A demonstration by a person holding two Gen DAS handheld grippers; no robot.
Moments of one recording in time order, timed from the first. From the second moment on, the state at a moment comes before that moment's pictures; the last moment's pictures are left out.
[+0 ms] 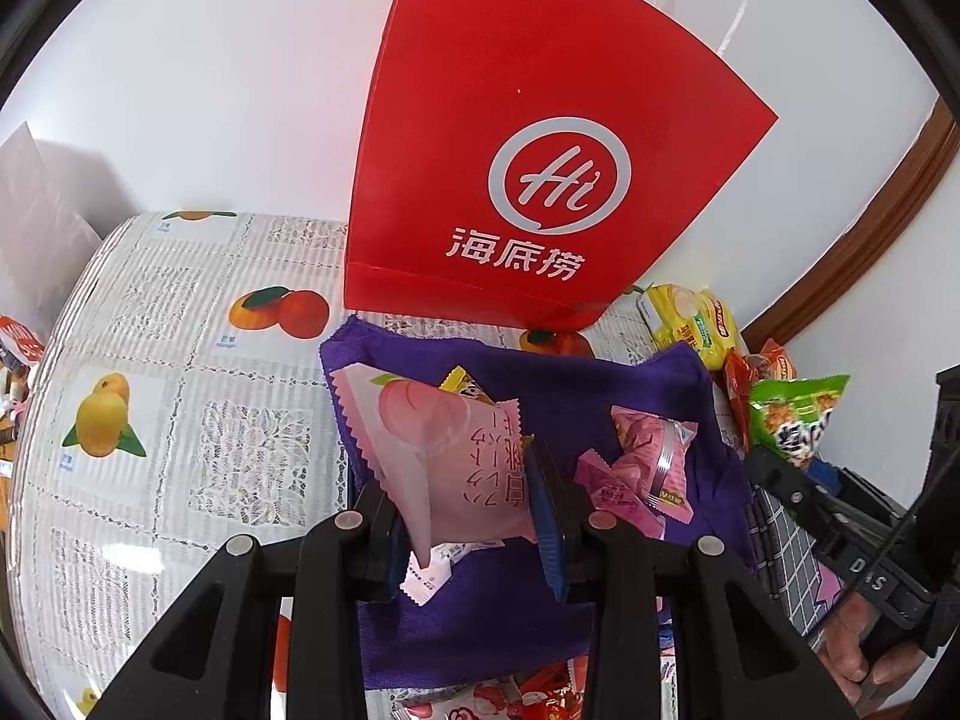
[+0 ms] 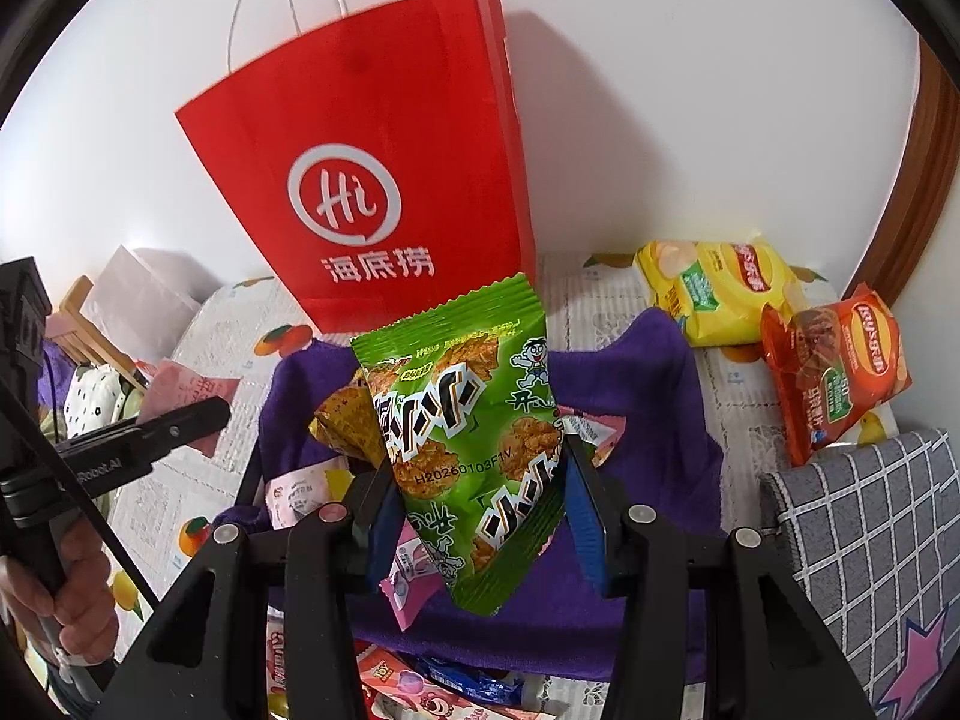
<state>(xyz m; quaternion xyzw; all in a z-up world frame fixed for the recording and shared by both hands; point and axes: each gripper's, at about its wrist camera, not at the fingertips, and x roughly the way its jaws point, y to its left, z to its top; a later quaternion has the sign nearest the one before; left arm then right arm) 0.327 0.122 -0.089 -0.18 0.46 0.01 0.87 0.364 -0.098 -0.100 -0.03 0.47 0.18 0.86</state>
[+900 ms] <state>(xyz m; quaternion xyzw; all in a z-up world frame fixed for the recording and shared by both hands) 0.341 0.101 -0.117 -0.17 0.51 0.00 0.84 0.377 -0.091 -0.164 -0.16 0.56 0.19 0.79</state>
